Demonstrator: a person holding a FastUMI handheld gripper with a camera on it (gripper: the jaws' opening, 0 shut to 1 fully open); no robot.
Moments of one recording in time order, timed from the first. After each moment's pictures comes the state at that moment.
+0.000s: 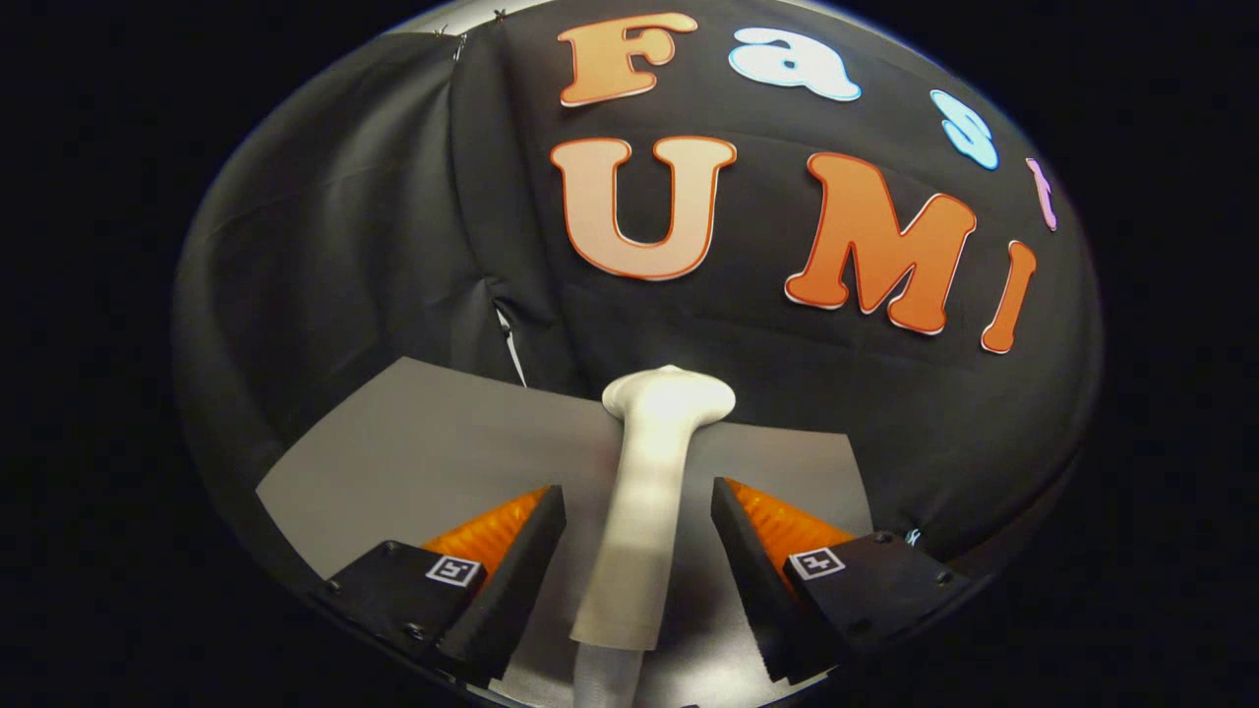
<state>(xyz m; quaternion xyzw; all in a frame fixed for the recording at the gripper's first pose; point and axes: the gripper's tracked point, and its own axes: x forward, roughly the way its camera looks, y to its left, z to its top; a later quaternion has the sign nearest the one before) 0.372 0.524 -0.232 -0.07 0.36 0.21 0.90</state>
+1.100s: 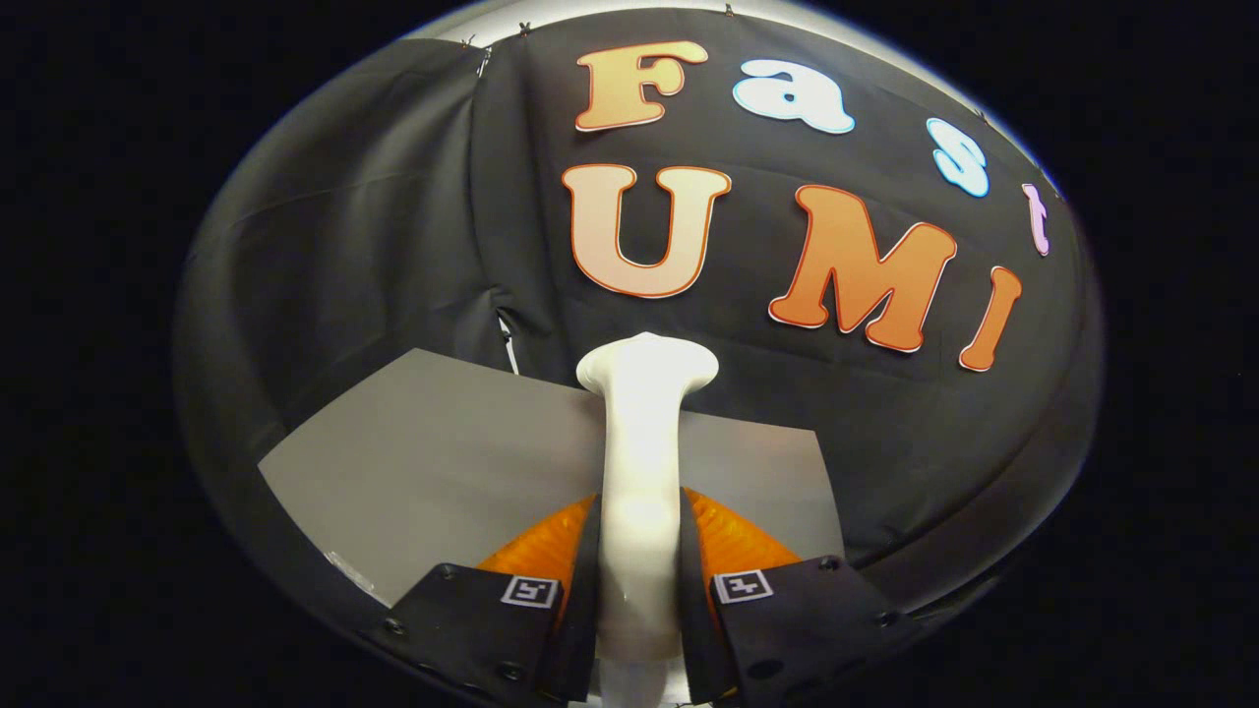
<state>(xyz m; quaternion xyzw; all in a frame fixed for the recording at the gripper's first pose) 0.326 0.496 -0.195 -0.09 0.32 0.22 0.92</state>
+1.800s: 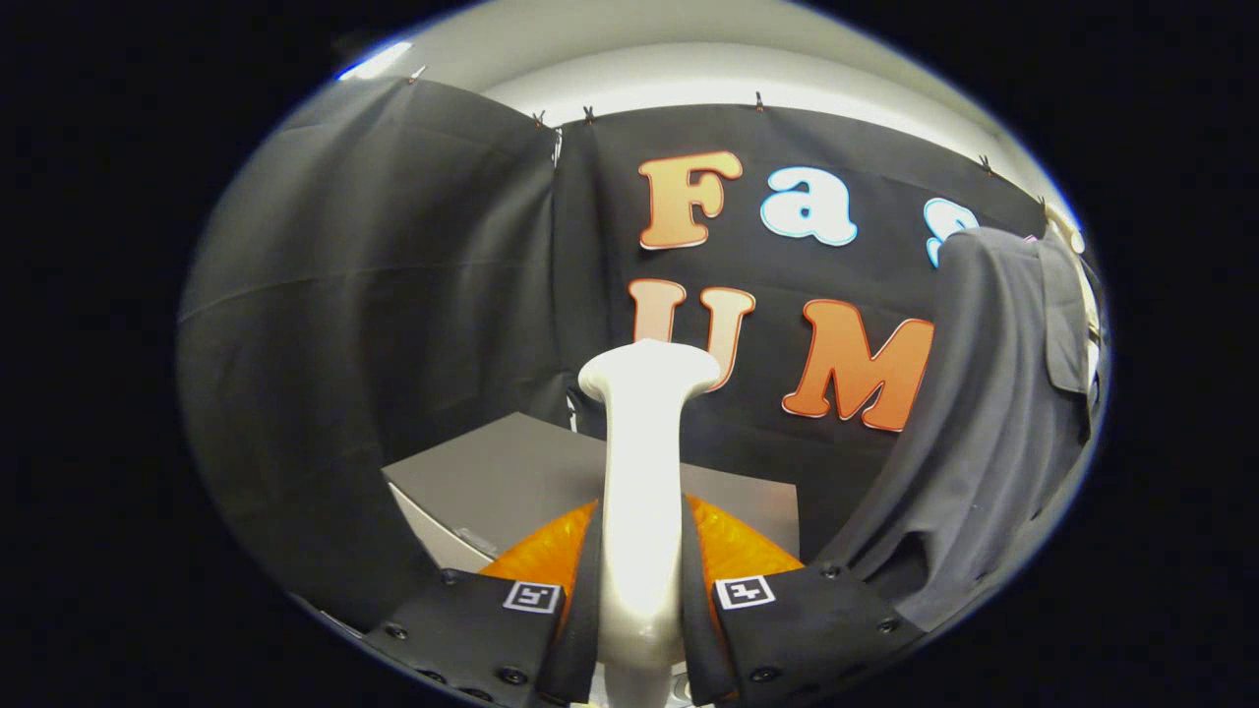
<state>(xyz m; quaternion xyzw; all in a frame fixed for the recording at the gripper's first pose) 0.191 0.462 -0.048 -0.07 0.19 0.31 0.93</state>
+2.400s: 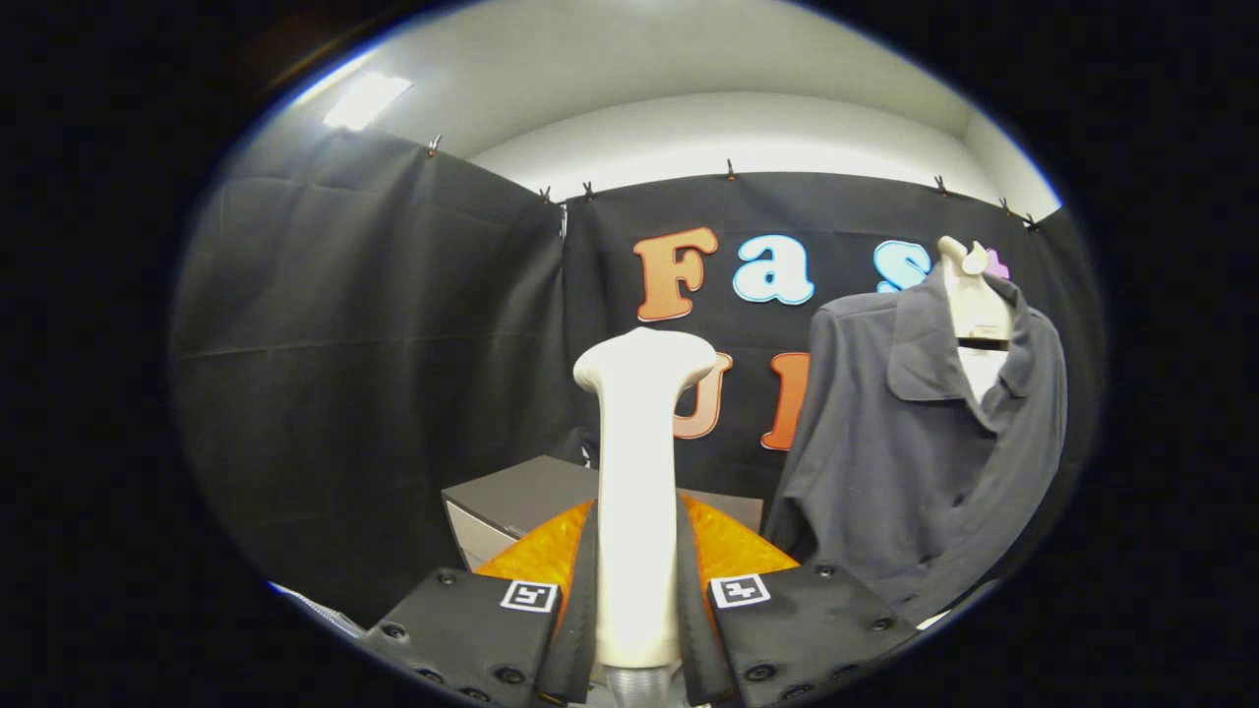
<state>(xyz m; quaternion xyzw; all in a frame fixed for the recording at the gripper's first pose) 0.101 0.351 0.040 -0.02 0.10 0.31 0.94</state>
